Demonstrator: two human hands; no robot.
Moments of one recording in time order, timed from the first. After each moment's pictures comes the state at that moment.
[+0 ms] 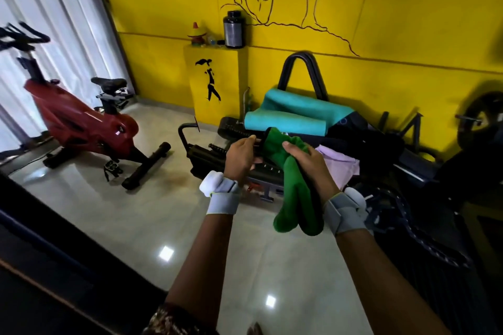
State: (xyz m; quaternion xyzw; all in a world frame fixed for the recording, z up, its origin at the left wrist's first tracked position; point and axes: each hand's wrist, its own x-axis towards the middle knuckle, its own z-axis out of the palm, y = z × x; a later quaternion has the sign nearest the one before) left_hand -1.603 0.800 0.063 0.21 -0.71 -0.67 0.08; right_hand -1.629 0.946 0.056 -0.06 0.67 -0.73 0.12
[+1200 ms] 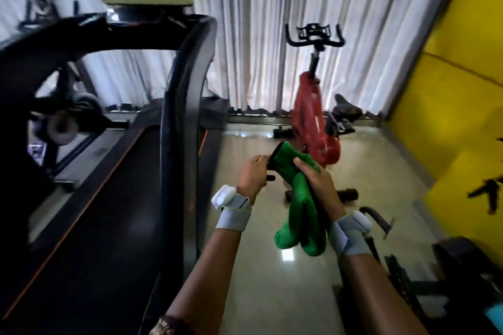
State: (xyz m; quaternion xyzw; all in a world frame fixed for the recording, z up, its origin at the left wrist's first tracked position) left_hand -1.799 0.393 0.063 0.58 -0.50 -0.51 0.39; right_hand -1.932 0.413 0.047 -0.39 0.53 -0.55 0.50
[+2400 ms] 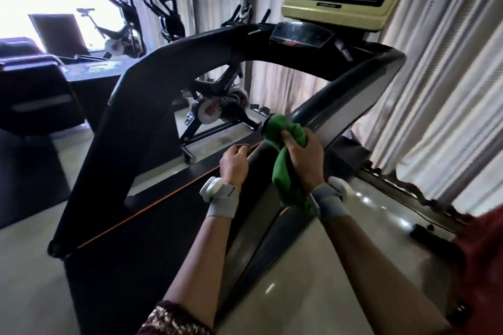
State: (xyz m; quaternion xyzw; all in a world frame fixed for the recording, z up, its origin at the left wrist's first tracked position) left_hand -1.544 0.012 0.062 0.74 -0.15 -0.21 0.62; right_hand -1.653 -0.078 0.089 -0.71 0.37 -0.41 0.43
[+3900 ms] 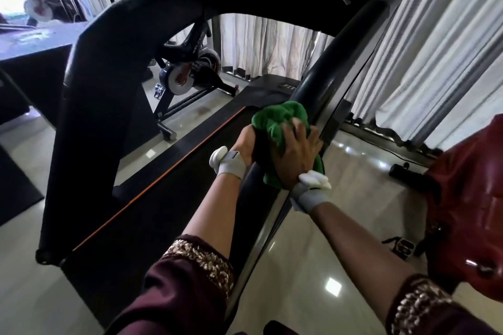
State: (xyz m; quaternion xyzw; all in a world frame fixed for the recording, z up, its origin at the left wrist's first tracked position) left_hand -1.463 -0.007 0.010 0.56 -0.20 -0.53 0.60; right_hand -1.581 -0.035 -0.019 -0.80 0.41 -0.43 -0.07
